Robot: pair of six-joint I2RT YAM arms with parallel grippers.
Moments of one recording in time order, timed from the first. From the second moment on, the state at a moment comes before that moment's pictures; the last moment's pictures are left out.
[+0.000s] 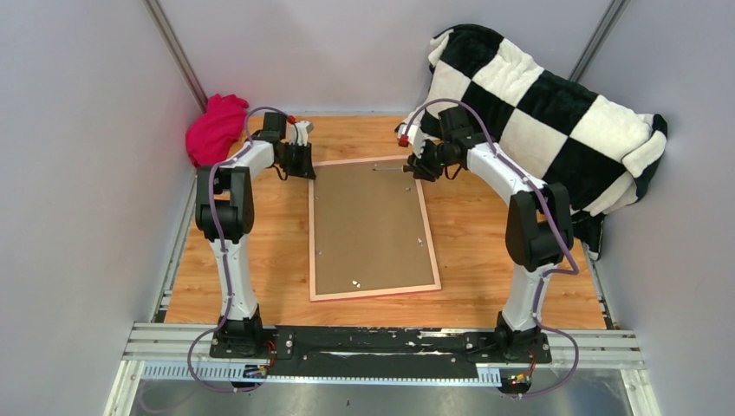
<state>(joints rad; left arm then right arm) -0.07 2.15 1.60 -0.46 0.43 0.10 0.31 1.88 1.53 -0.56 -0.56 -0.87</state>
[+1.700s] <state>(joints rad) -0.06 2.17 1.62 -0.48 0.49 0.11 0.28 2.07 1.63 -0.50 -0.42 -0.88</state>
